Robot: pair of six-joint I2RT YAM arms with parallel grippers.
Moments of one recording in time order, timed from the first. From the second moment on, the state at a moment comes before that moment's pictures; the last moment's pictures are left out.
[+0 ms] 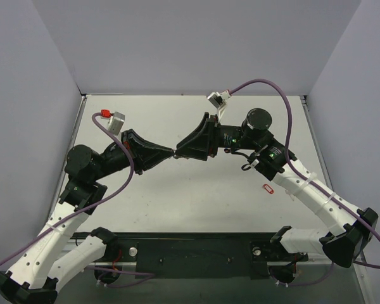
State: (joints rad) left arm -0.49 0.79 0.90 0.21 0.71 -0.75; right arm 0.71 1.24 1.22 0.14 -0.79 0.69
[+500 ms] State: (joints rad) left arm -0.49 0.79 0.90 0.21 0.69 -0.75; right arm 0.71 1.24 1.22 0.14 -0.80 0.69
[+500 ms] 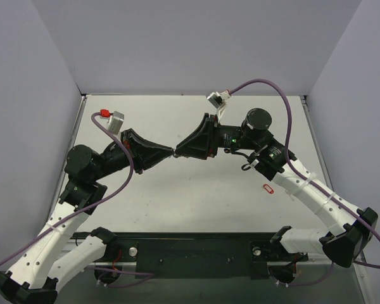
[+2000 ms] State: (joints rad) left arm -0.49 0.83 0.98 0.06 0.67 -0.68; right arm 0.72 1.28 1.22 0.16 -0.82 0.73
